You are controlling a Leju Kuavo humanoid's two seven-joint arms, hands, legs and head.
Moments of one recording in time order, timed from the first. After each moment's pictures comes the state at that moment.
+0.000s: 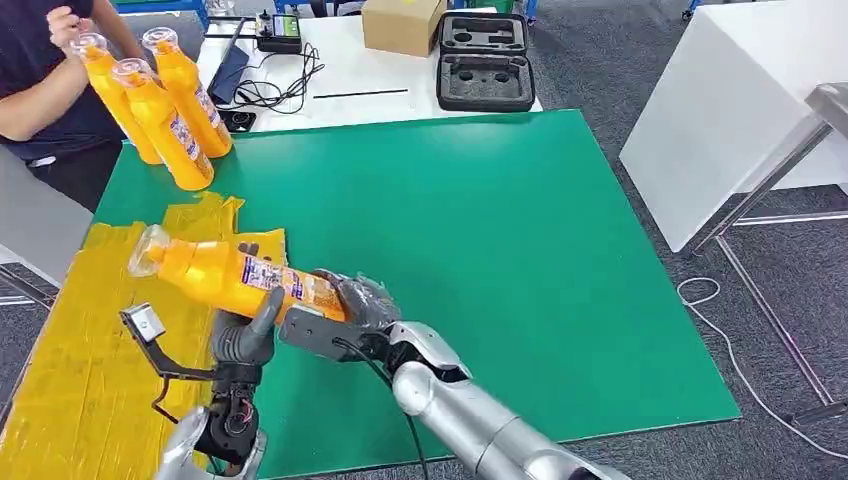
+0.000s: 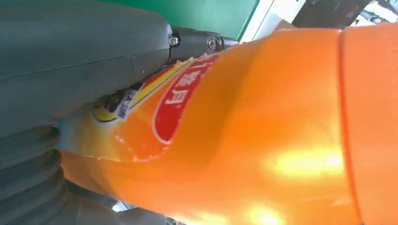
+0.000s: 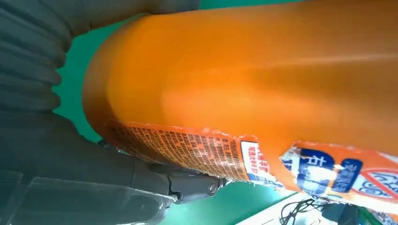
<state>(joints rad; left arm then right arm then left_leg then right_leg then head) 0.01 -0.10 -0.06 -1.56 0.71 -0.04 -0.30 -0.57 0.36 0.81 -0.78 0.49 -0.09 -0.09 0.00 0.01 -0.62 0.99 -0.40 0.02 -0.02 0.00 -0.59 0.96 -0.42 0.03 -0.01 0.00</state>
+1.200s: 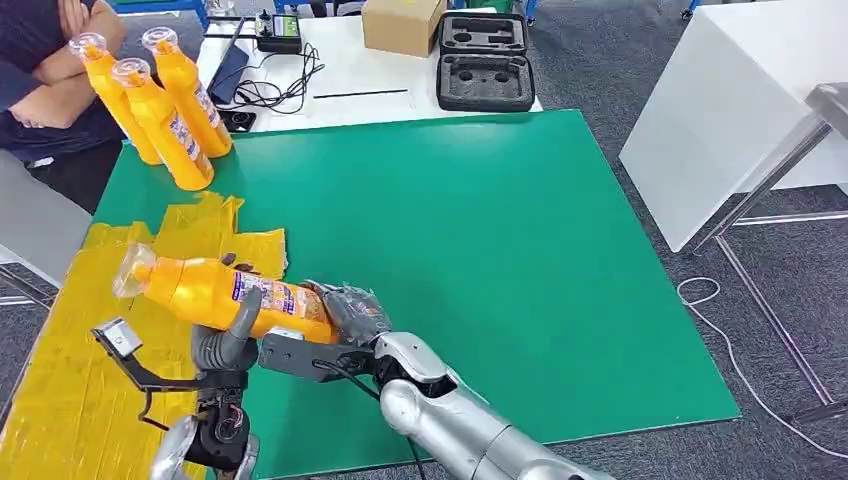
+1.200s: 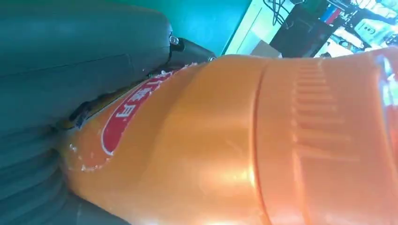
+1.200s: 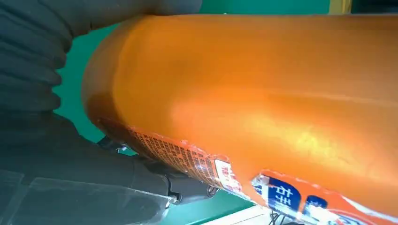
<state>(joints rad) 0.06 -0.14 0.00 -1.62 0.66 -0.02 -0.32 -0.56 0.37 0.90 -0.82 0.57 -0.10 -0.01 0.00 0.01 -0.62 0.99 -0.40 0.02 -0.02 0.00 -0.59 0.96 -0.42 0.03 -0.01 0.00</state>
